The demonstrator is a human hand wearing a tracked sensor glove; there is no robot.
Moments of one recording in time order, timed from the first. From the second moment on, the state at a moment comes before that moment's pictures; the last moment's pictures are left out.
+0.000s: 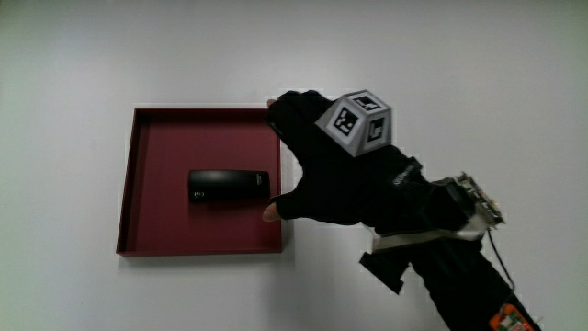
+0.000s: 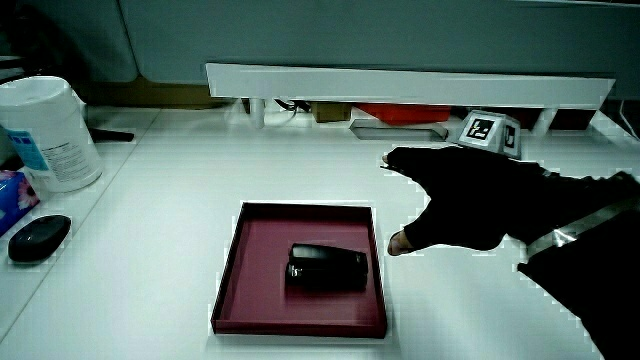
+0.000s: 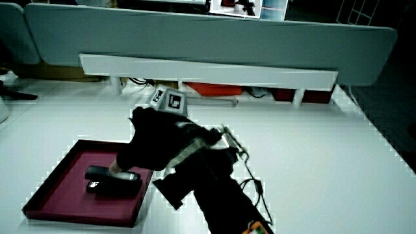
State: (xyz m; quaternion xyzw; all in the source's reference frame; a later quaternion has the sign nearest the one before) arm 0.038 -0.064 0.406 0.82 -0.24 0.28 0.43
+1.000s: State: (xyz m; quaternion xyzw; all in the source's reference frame) arm -0.021 -0.058 0.504 0.82 -0.24 0.24 0.45
